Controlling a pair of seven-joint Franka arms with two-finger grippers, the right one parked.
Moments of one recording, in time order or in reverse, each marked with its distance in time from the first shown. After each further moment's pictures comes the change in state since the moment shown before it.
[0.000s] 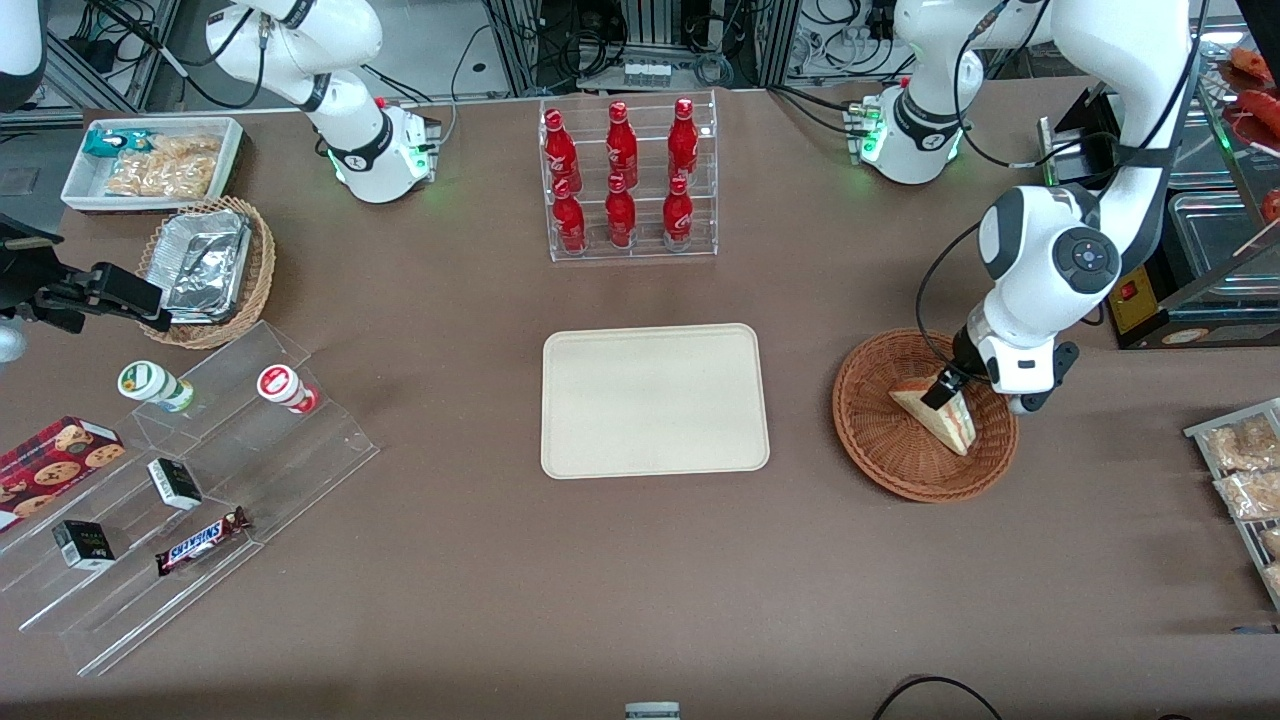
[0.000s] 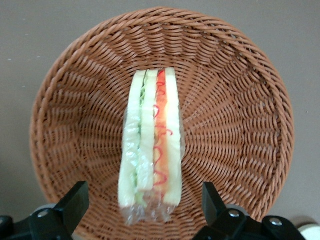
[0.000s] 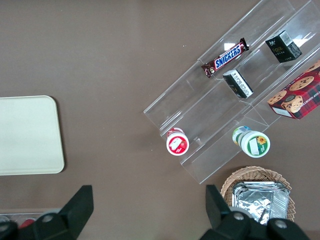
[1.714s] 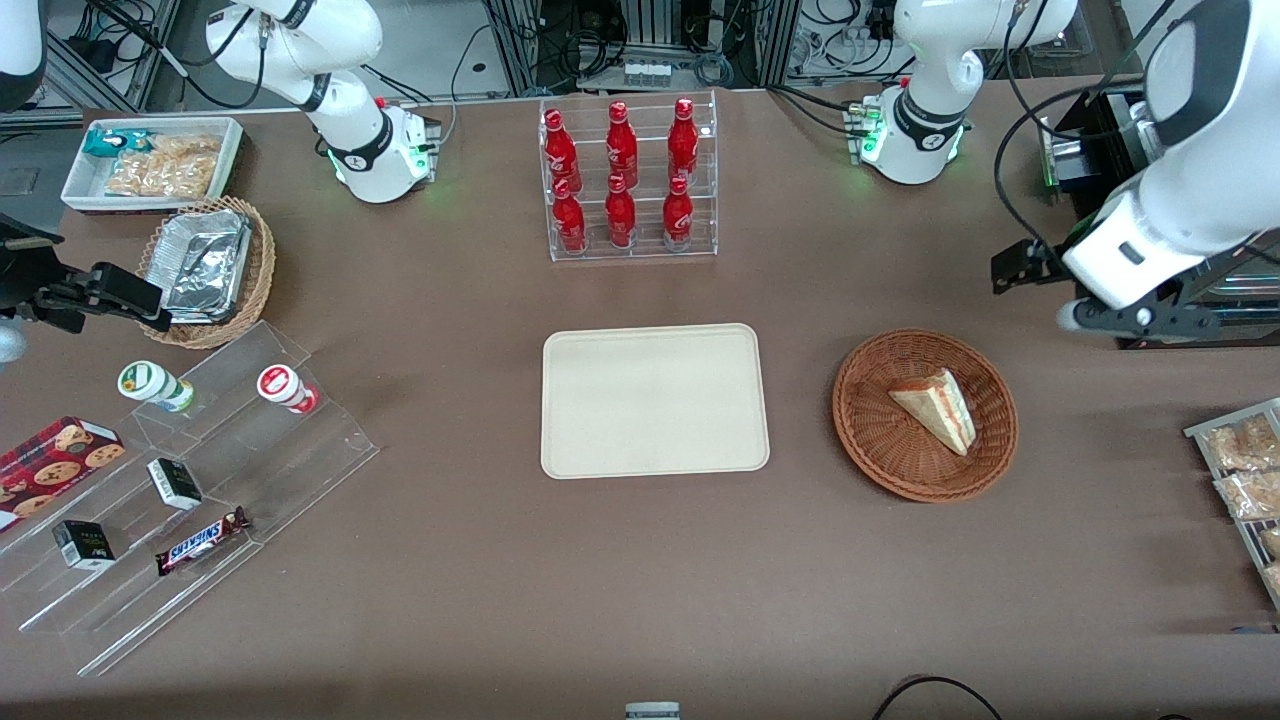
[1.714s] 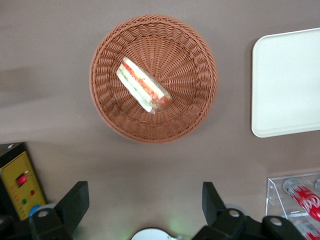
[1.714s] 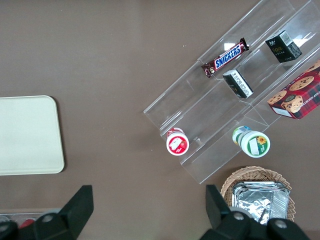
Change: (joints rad) arm 0.001 -0.137 0.005 0.544 0.004 -0.900 0.907
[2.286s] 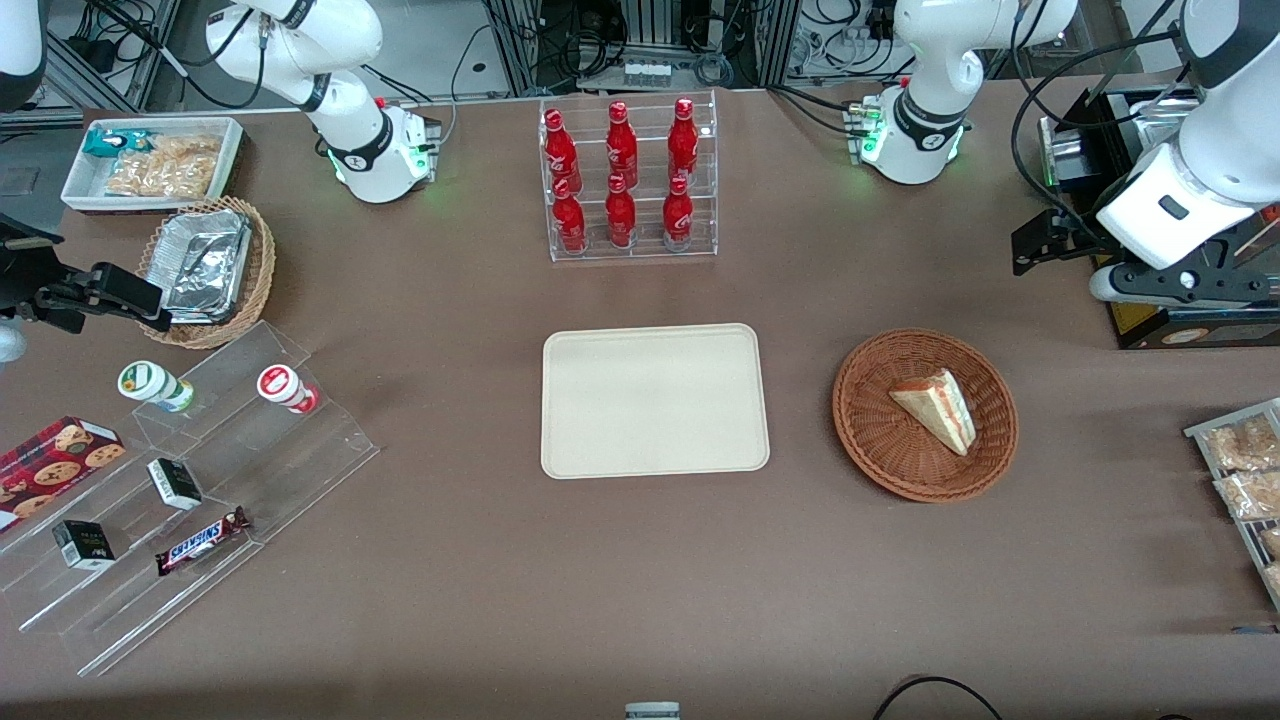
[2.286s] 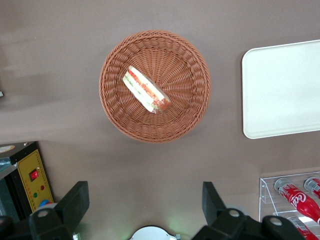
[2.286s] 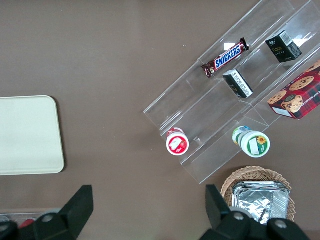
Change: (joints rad) arm 0.000 -0.062 0.002 0.114 0.000 -0.106 -0.005
